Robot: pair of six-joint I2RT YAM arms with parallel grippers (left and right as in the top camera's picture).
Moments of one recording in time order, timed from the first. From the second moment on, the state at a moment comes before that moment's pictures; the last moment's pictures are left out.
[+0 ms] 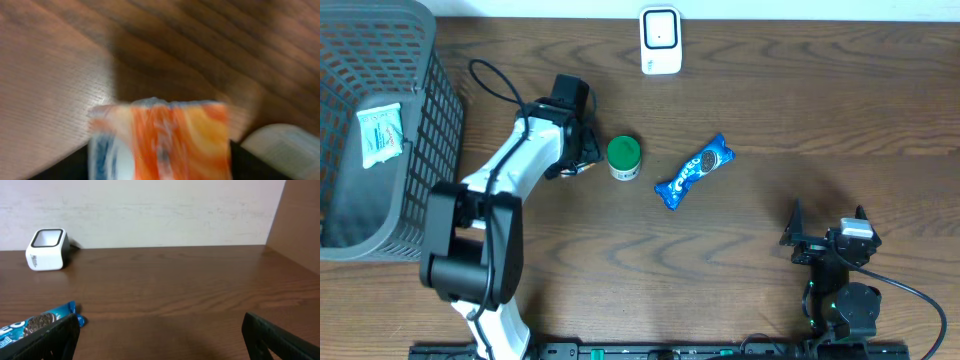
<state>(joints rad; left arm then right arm) -0.24 1.92 1.31 -0.75 -0.03 -0.60 0.04 0.02 0.01 -0.05 0.16 0.01</state>
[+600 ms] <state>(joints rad) -0.01 1.40 1.74 -1.01 -0.13 -0.44 0.04 0.02 0.01 -0.05 0.16 0.01</state>
